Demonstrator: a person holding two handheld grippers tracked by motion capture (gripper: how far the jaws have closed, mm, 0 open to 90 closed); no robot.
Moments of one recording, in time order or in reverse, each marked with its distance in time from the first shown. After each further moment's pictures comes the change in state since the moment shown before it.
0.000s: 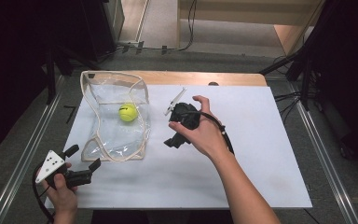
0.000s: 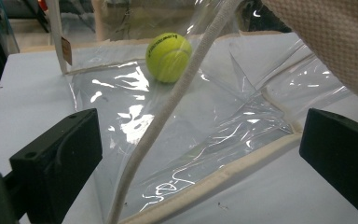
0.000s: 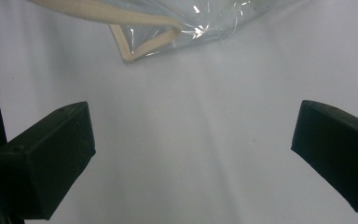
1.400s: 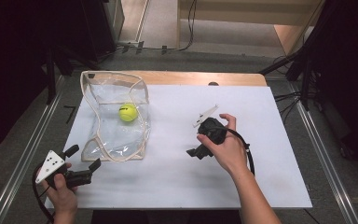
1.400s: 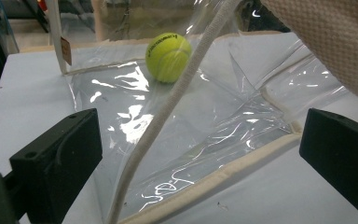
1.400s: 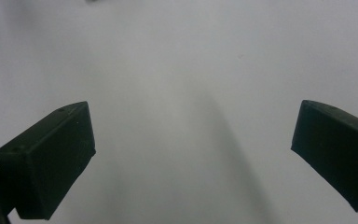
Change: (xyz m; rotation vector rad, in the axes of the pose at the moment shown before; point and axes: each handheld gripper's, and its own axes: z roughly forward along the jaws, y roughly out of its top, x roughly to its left) left arm 0.000 0.000 0.000 -0.001 -0.001 0.000; right arm -0.012 -0.091 0.007 -0.068 -0.029 0.141
